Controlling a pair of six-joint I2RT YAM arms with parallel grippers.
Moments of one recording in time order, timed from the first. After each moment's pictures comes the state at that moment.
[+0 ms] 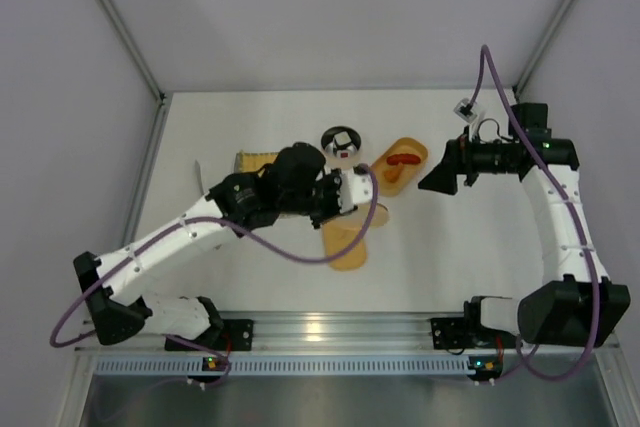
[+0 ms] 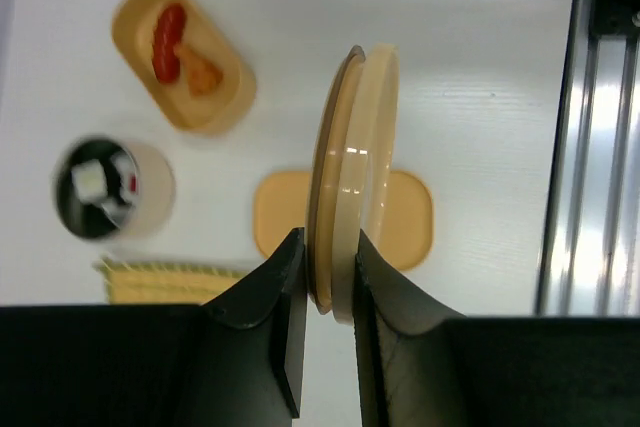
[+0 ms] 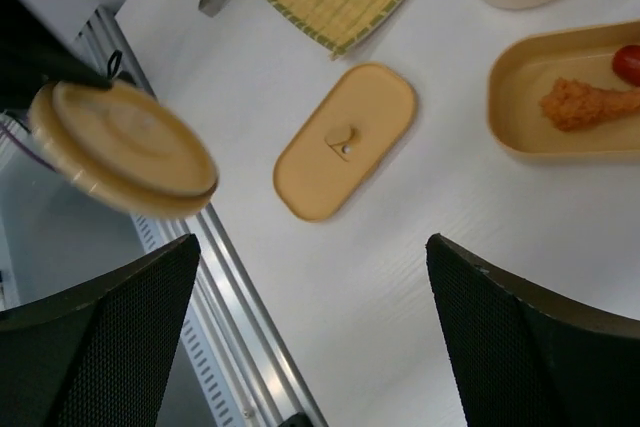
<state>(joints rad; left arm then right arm) -1.05 1.29 1.37 -0.67 0.18 0.50 -0.07 1.29 1.33 -1.04 -1.01 -0.38</state>
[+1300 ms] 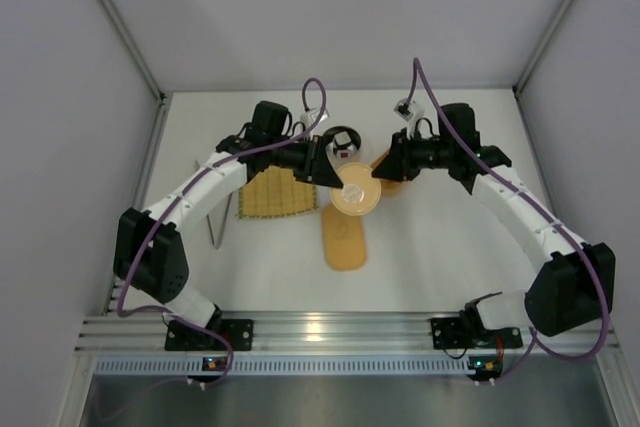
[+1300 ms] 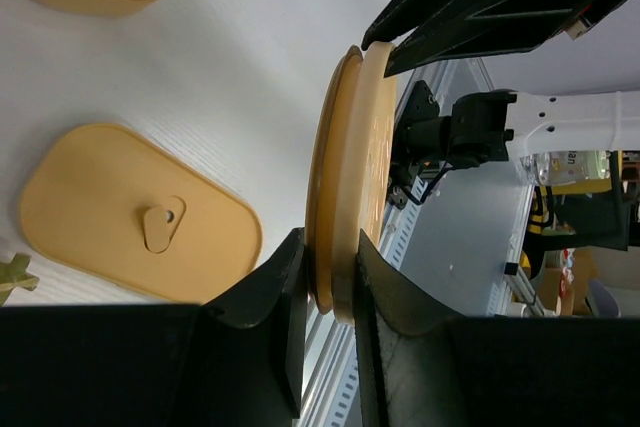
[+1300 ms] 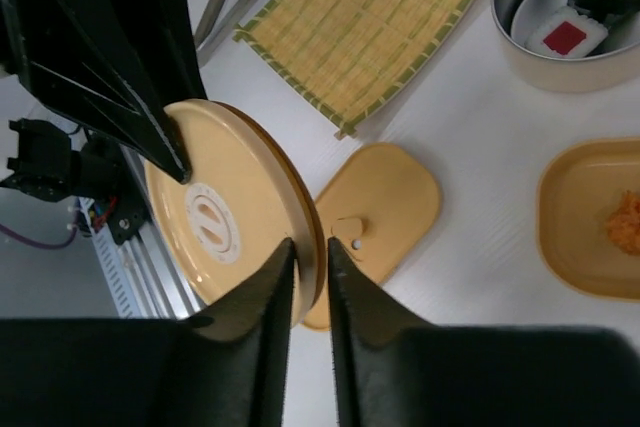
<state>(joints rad) -0.48 1.59 1.32 -0.44 0.89 -0.35 0.32 1.34 1.14 -0.42 -0.75 0.09</state>
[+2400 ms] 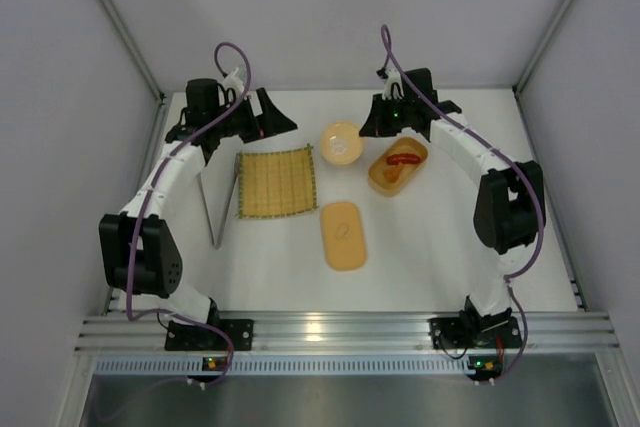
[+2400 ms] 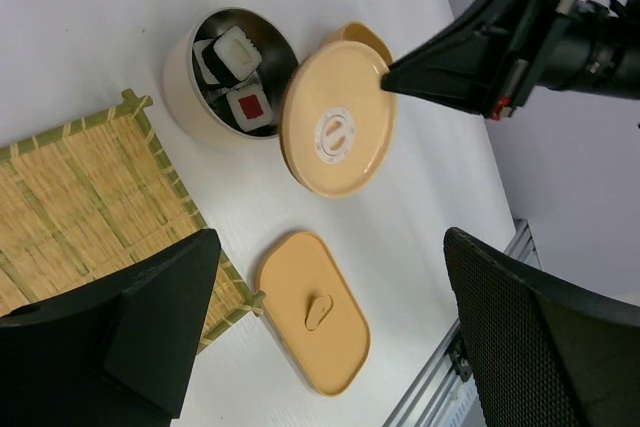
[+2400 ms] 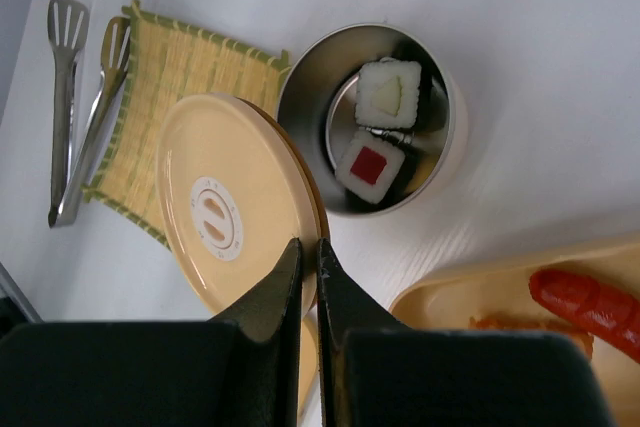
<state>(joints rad) -0.11 1.60 1.36 -0.26 0.74 -0.48 0.33 1.86 1.58 -0.40 -0.47 0.21</state>
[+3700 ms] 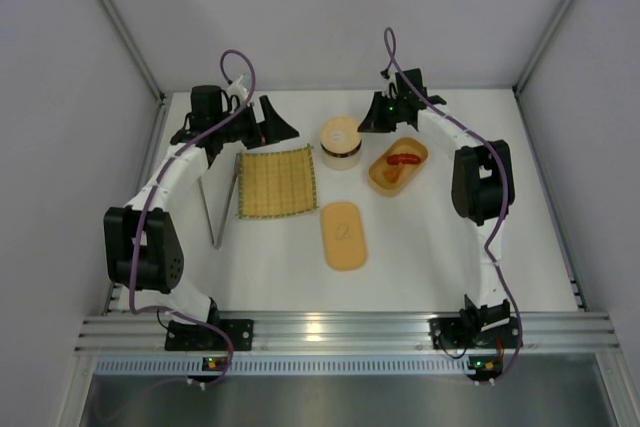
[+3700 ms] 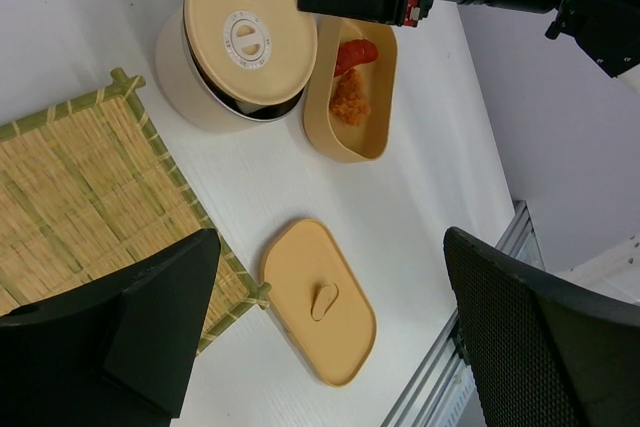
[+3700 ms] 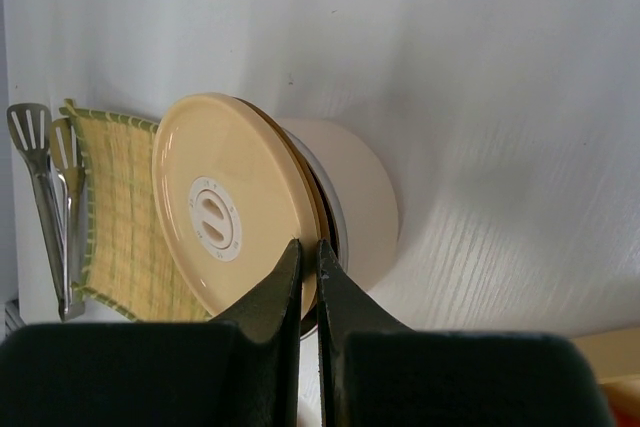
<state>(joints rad) -0.11 1.61 1.30 -0.21 0.78 -0.46 0.27 2.23 1.87 -0.39 -0.47 0.42</state>
